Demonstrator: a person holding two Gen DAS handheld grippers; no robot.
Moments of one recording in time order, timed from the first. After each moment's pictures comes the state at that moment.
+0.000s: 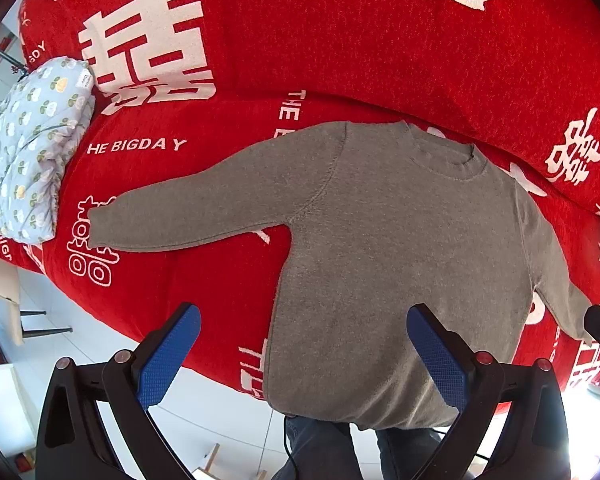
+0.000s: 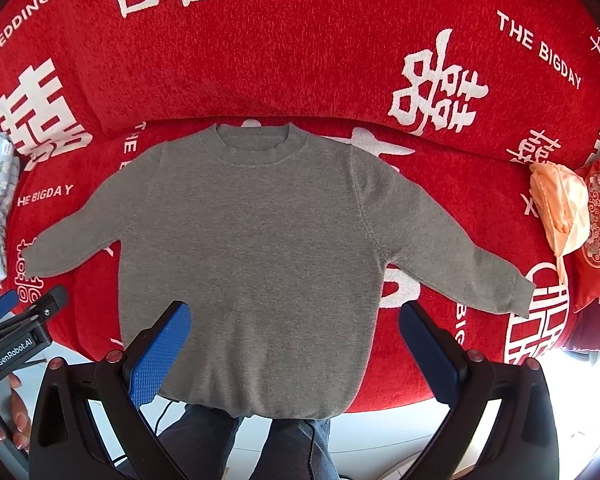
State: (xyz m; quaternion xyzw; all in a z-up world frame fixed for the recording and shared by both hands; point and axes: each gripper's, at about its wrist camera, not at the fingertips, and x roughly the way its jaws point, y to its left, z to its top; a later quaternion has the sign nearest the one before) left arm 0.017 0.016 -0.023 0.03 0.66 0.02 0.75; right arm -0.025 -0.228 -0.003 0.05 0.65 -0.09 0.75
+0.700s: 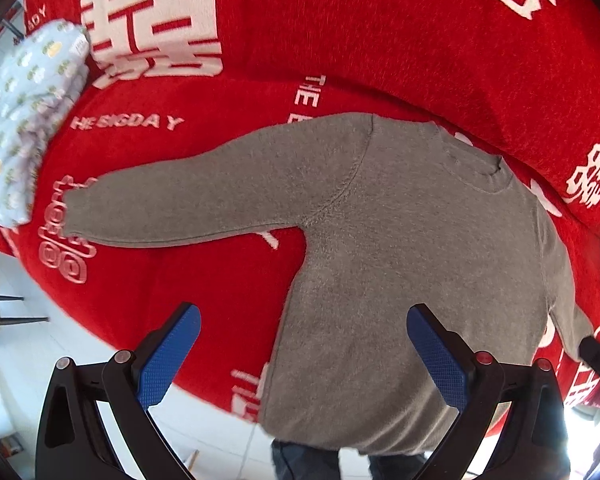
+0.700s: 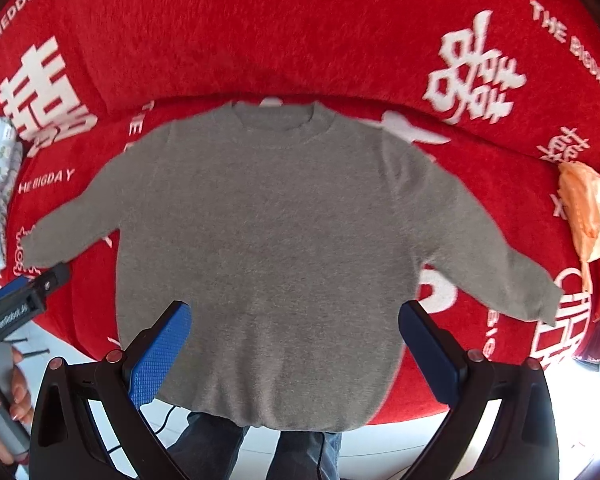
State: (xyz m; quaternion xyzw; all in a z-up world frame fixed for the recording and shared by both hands) left arm 0.030 0.057 -0.089 -0.03 0.66 0.02 0.75; right arm -0.013 -0.209 -0.061 0.06 0.66 -0.05 0.75
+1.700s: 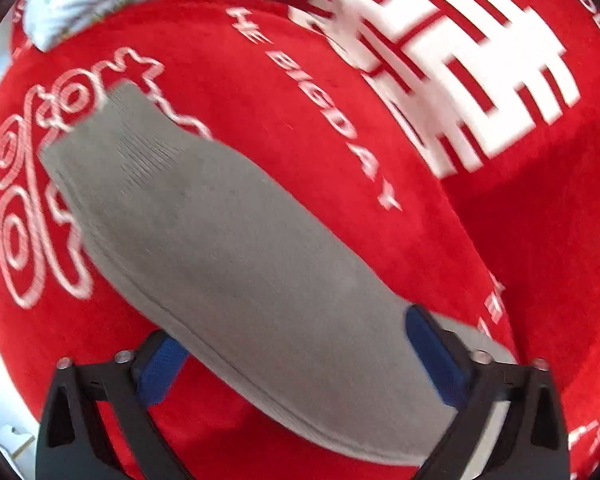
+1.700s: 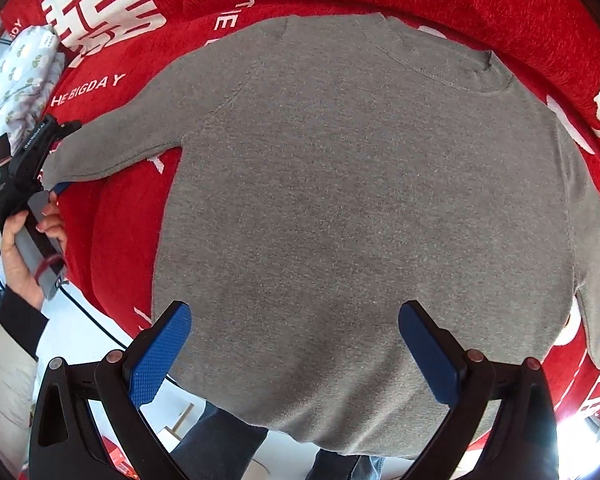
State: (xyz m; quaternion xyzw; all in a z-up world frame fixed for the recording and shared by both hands) left arm 0.067 0.308 -0.216 -0.34 0.49 0.19 0.78; right arm 0.008 -0.097 -0.173 0.04 0.71 0.08 0.70
